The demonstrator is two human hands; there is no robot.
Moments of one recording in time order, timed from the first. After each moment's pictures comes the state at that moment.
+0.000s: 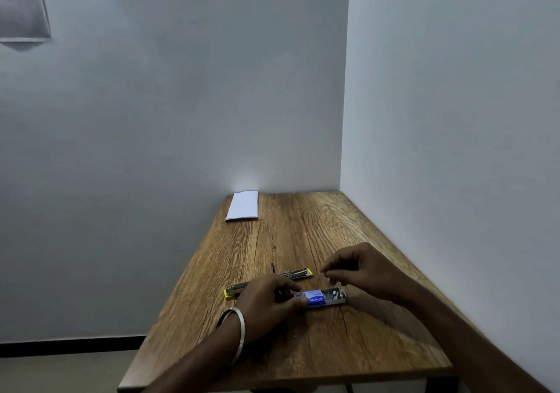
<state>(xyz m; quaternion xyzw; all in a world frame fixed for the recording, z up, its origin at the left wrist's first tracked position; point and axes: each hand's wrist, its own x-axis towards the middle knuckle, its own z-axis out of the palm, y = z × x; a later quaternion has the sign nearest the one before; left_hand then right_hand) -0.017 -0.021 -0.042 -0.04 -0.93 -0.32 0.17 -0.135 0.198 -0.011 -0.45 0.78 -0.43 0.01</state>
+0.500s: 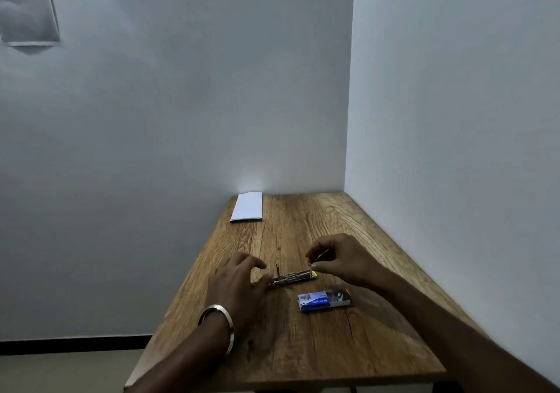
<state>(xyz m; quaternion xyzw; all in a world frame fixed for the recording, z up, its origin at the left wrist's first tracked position) -0.020 -0.061 -0.044 0.11 -0.93 -0.14 0.32 -0.144 0.154 -0.001 -0.43 0.81 -0.39 -0.02</state>
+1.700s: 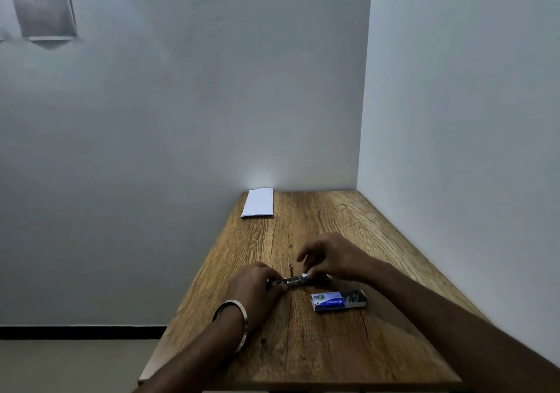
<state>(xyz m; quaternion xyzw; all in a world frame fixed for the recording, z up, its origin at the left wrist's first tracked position) -0.027 -0.067 -0.050 0.06 -0.96 -0.17 0.22 -0.164 0.112 -0.003 -0.50 0.81 -0.31 0.03</state>
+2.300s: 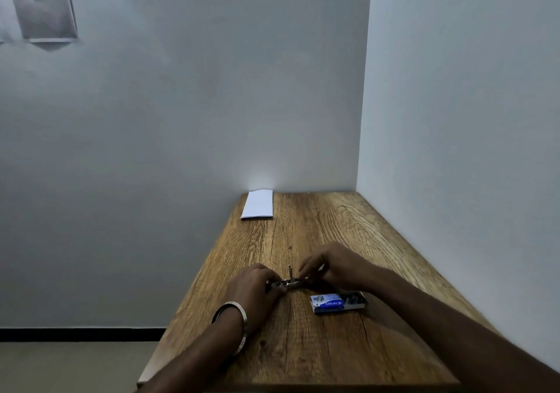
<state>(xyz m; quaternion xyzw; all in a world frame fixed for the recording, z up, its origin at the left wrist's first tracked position) -0.028 -0.067 -0.051 0.06 -0.96 -0.17 0.23 -0.164 0.119 -0.015 -0.53 0.81 -0.26 0.01</state>
